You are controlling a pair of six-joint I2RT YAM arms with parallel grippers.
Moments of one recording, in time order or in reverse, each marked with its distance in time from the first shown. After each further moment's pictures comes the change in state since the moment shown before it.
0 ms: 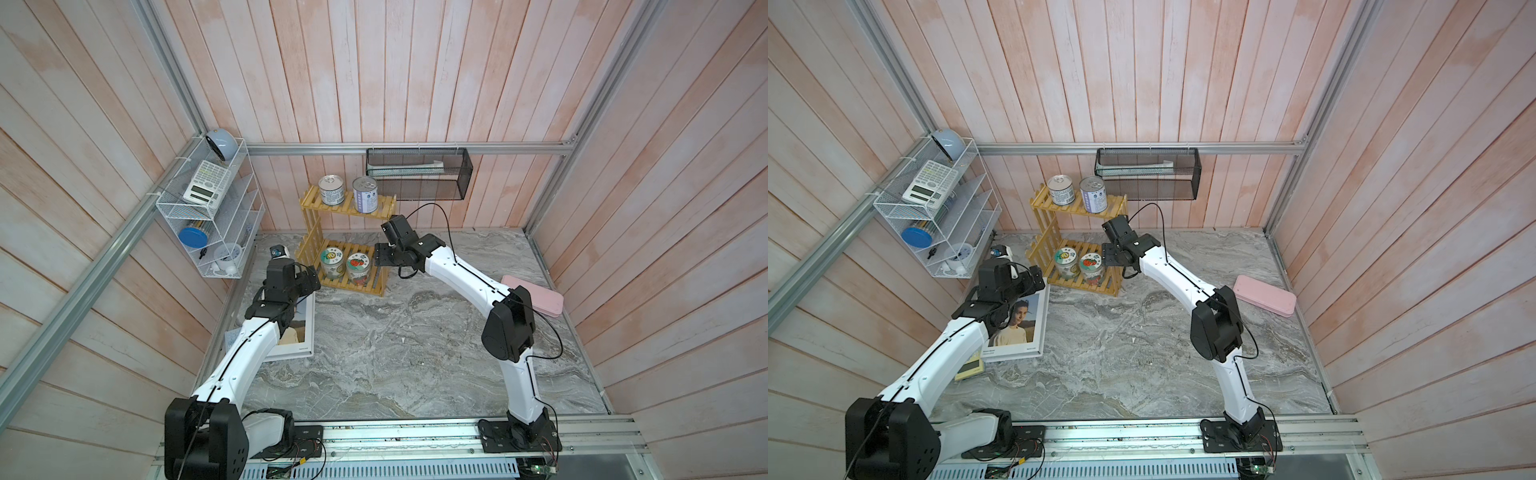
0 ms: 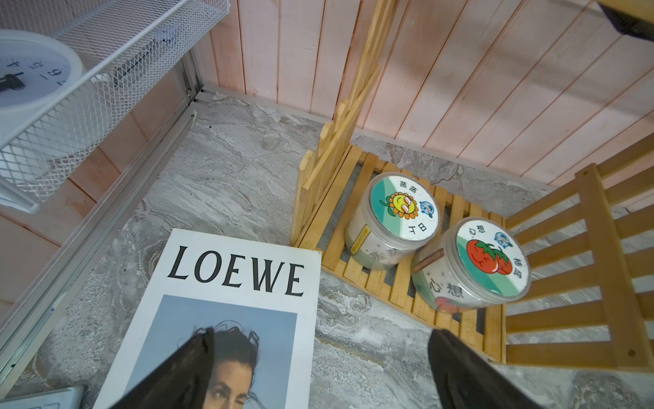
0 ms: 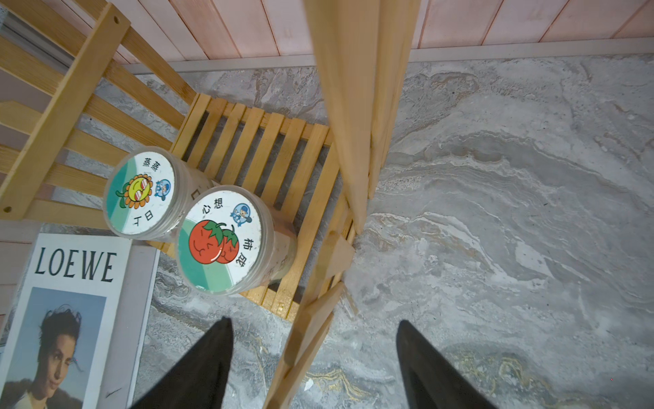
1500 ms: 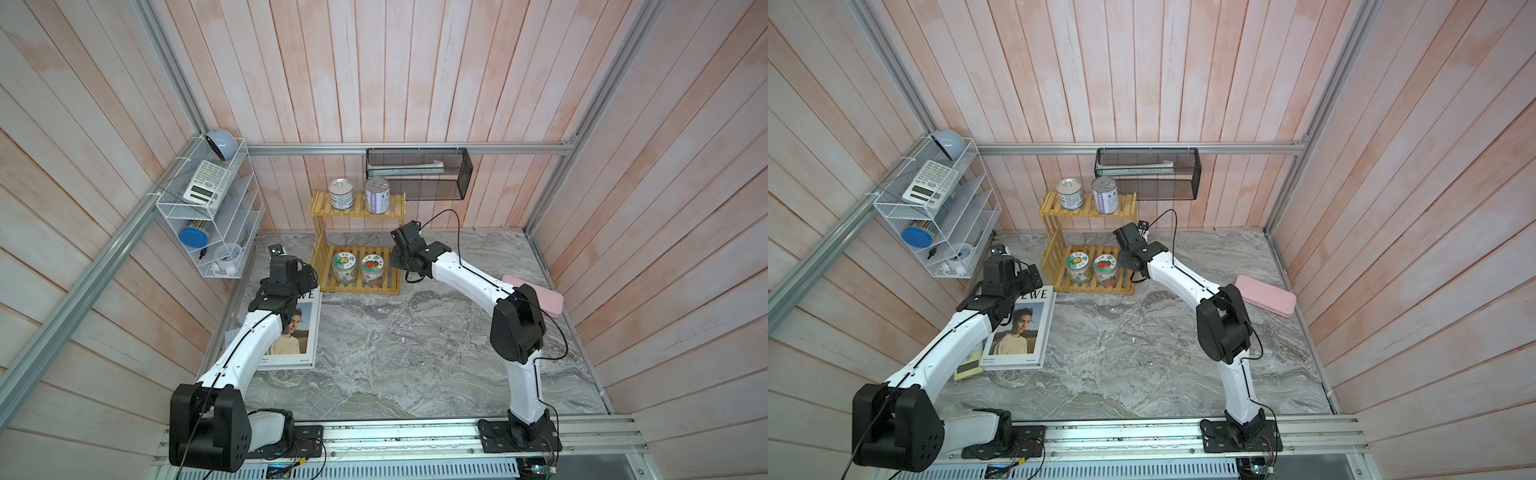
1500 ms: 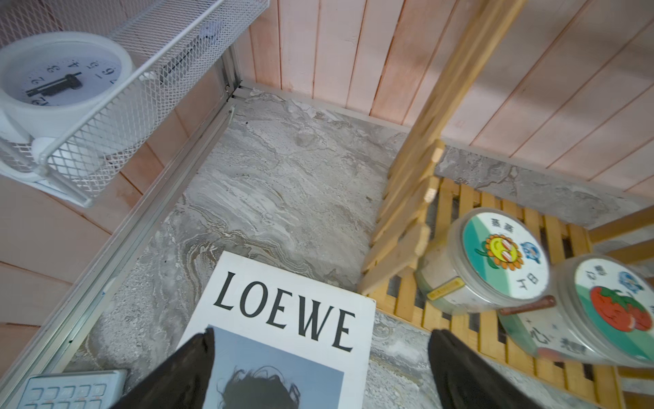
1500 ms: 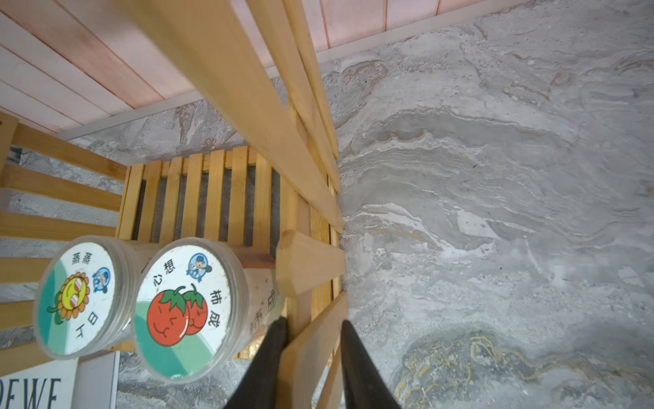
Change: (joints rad) left arm 0.000 0.080 0.043 -0.025 -0.129 0.000; right arm -0.059 -0.072 -0.230 0.144 0.120 0.176
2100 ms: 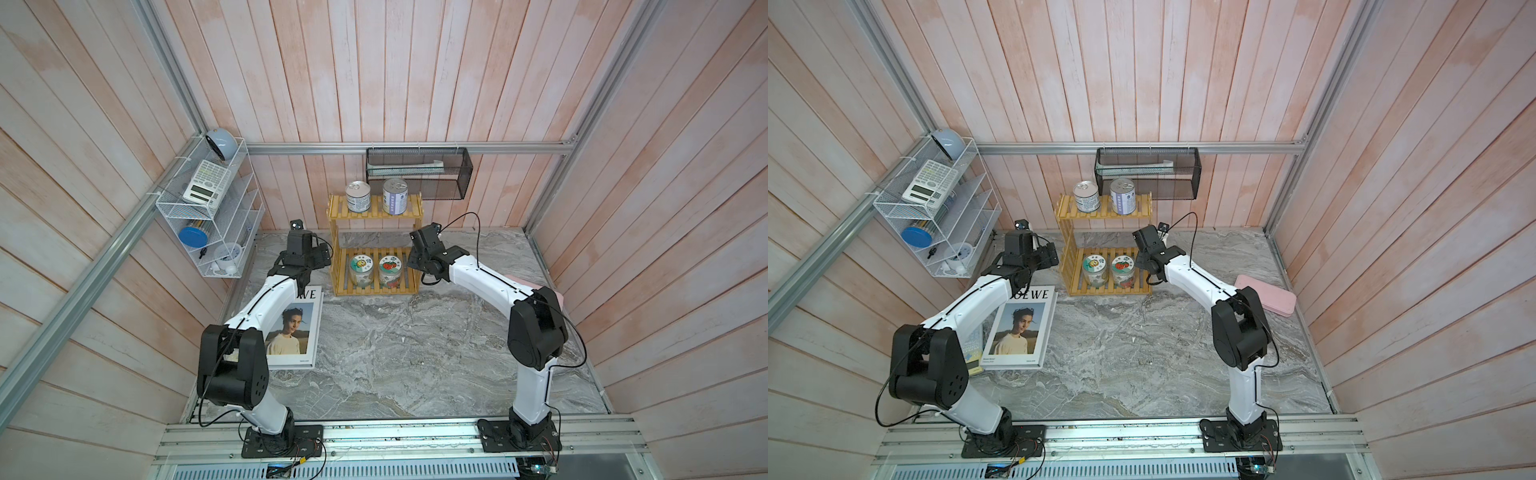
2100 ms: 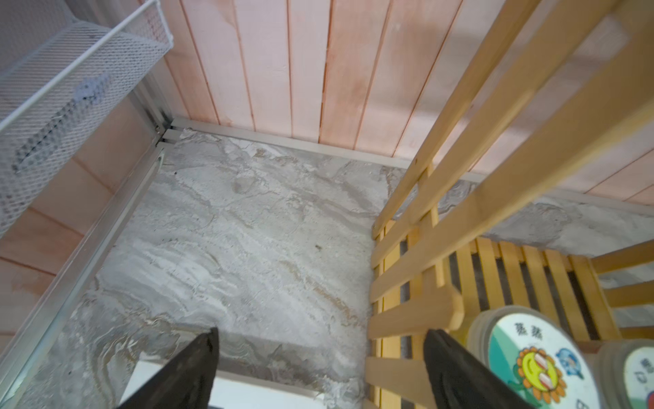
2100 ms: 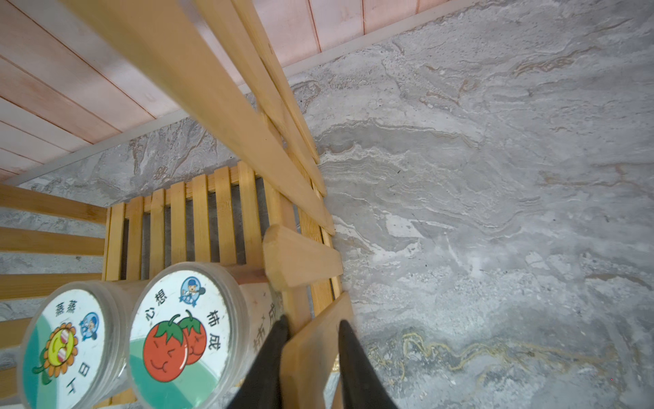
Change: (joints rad) left arm -0.051 0.348 0.334 0.062 0.096 0.077; right arm -0.082 -0.124 -0.202 0.087 0.018 0.010
